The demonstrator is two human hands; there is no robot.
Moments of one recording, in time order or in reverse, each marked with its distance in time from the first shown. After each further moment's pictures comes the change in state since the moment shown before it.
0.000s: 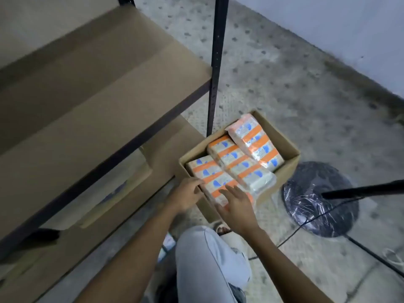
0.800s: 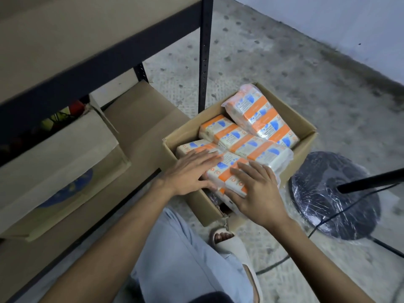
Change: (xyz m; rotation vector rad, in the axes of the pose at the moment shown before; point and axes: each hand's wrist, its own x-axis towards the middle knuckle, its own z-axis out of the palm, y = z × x) left_hand 0.106 -0.060 0.068 0.534 0.087 0.615; right_hand 0.038 0.089 0.052 -0.254 0.453 -0.253
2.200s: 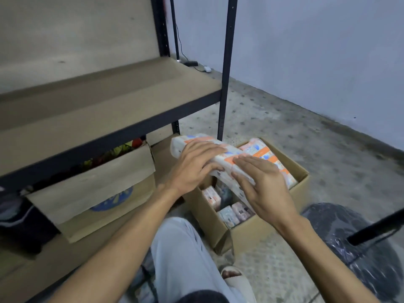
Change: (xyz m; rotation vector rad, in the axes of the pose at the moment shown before) left_hand -0.074 0.094 -0.139 0.035 0.740 0.046; right_hand -0.009 -0.076 -0.147 0.242 0.402 -0.337
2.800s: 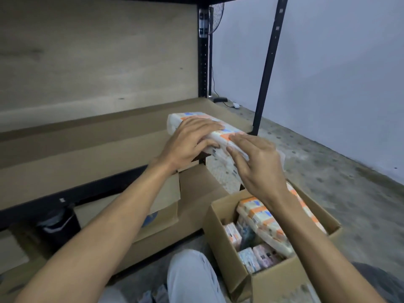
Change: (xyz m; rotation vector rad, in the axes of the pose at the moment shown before) left_hand 0.063 -0.036 -0.143 0.222 0.150 0.058; right_hand 0.130 -0.062 0.000 0.051 0.199 -0.216
